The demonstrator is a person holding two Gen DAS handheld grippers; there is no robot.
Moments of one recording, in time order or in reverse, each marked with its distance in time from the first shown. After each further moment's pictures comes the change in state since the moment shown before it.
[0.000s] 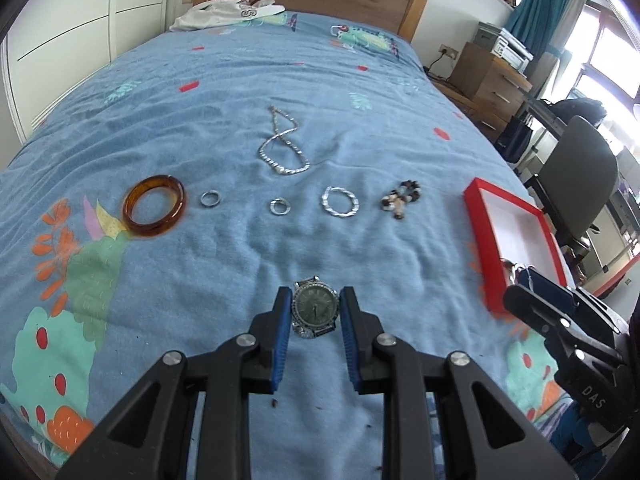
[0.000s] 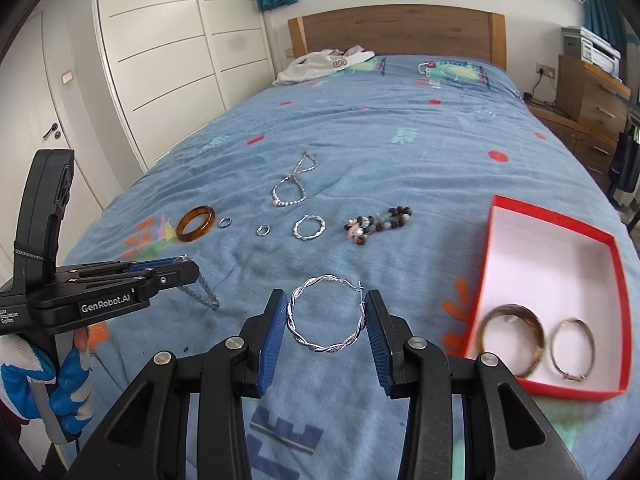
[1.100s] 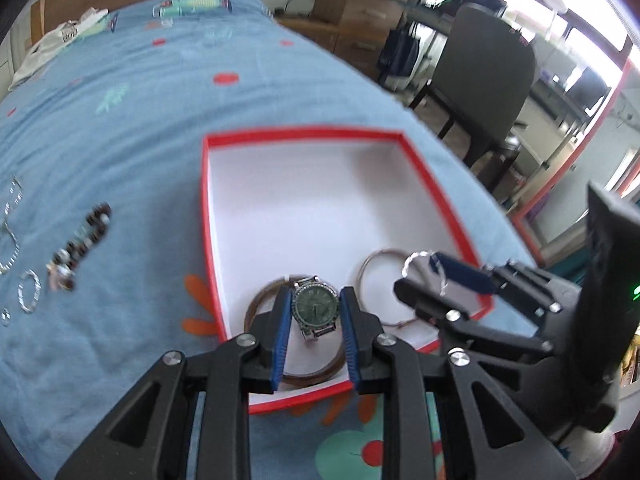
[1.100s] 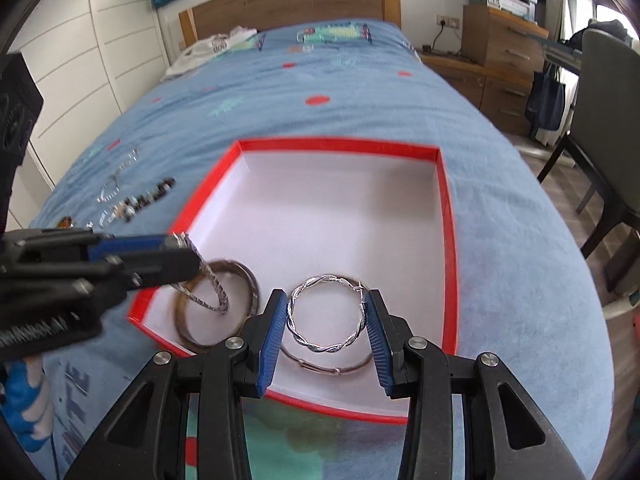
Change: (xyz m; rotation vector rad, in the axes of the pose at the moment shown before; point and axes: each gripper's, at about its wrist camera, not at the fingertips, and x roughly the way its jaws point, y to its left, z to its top) left arm 0.126 -0.267 0.016 0.353 0.185 -0.239; right arm -0.004 -0.214 -0.033 0.170 0.104 -0.245
